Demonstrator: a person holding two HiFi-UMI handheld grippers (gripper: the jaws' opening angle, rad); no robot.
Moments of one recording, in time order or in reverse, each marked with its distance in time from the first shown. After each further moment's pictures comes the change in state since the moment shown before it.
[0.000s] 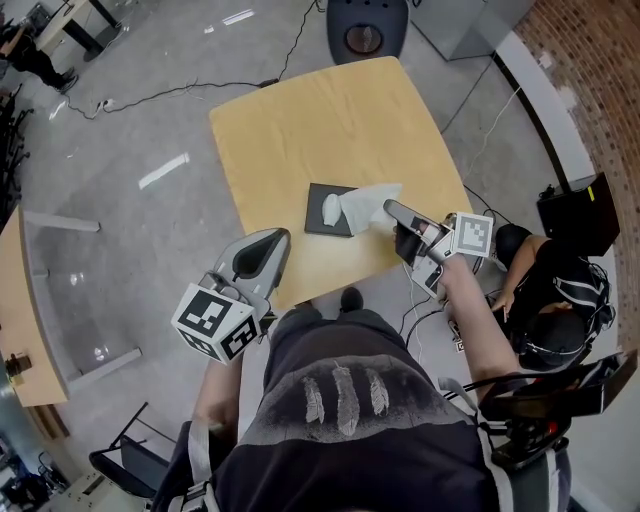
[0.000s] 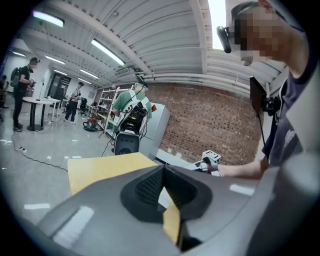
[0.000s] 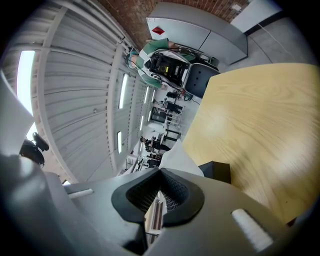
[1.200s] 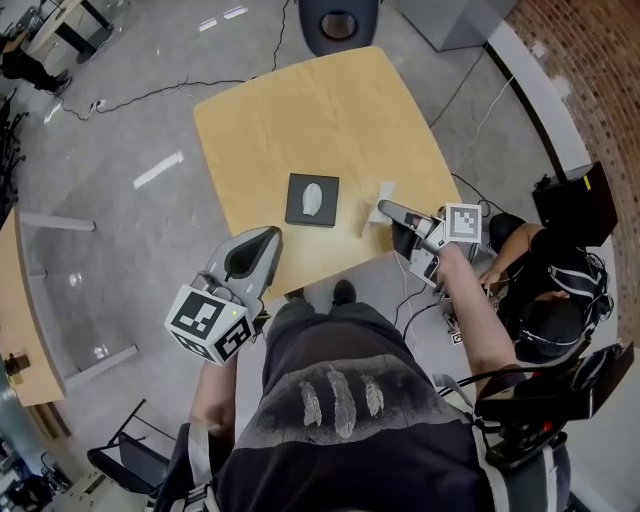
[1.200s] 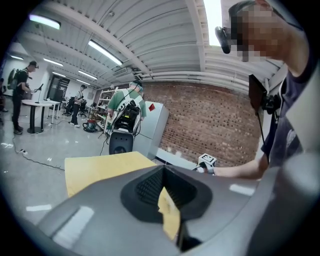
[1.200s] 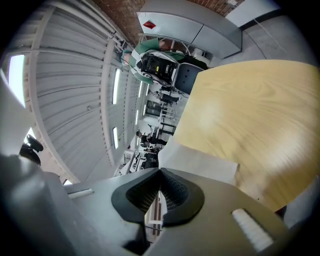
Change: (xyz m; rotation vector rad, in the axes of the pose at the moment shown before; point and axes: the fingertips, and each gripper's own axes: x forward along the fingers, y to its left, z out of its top) left arm 0.007 -0.027 -0.007 0.015 0.004 0.013; right arm -0.032 -0.046 -0.011 0.034 0.092 -0.042
